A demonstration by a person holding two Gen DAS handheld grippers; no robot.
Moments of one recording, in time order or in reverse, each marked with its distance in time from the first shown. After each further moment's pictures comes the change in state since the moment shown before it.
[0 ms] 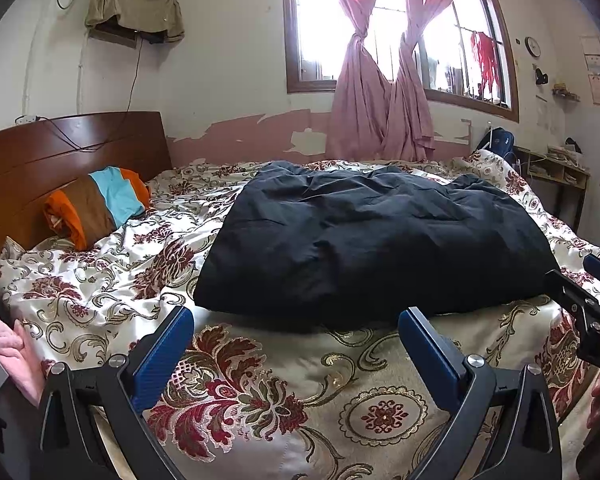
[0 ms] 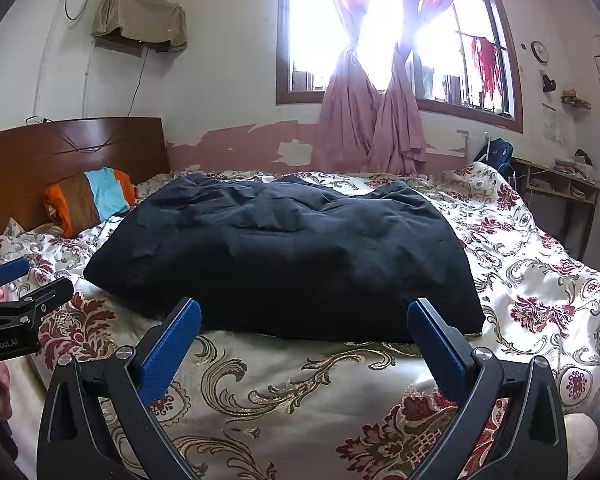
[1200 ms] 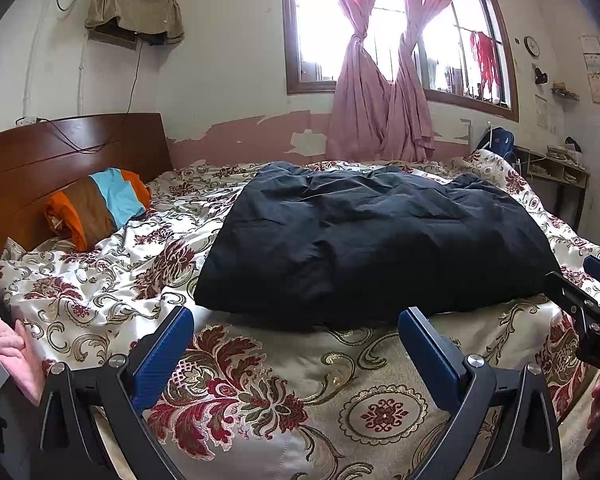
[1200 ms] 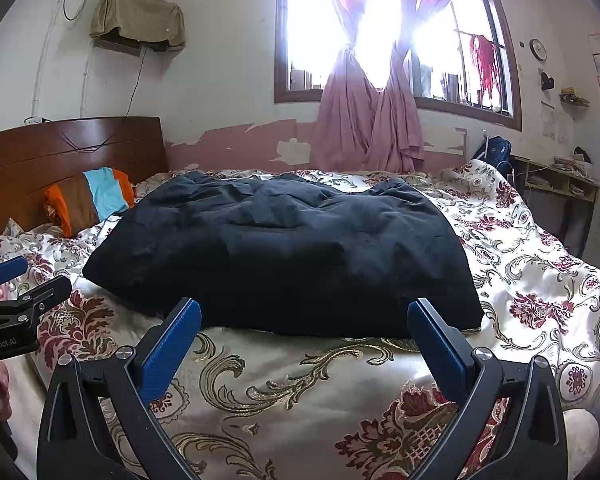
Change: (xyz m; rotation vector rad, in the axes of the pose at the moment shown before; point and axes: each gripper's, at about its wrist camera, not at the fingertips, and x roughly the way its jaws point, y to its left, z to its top) left arm -0.001 0.001 0.001 0.001 0.000 -0.001; right arm -0.001 0.000 -0.002 0.003 0.005 -0.003
